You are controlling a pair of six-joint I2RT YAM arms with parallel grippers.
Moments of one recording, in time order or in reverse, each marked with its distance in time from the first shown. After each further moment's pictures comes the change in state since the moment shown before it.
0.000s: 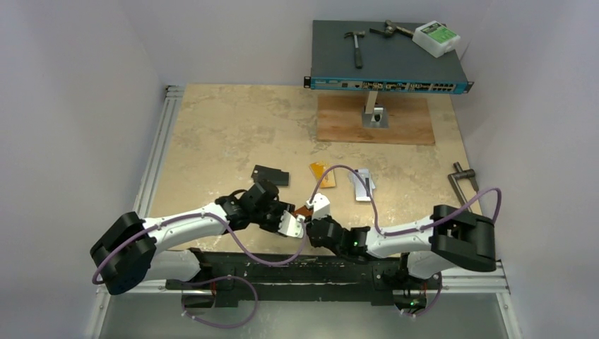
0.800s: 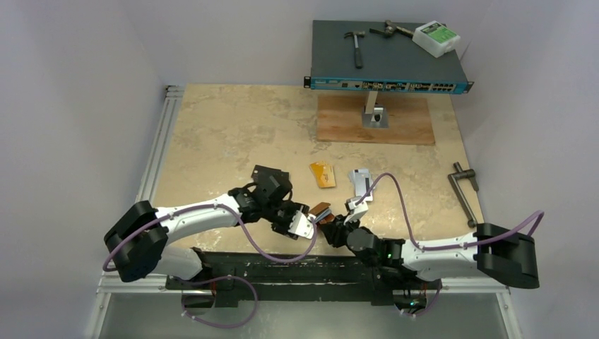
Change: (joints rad) left arm -0.045 0.109 0.160 -0.049 0.188 -0.032; right arm 0.017 -0.416 -0.362 0.238 0.111 0.177
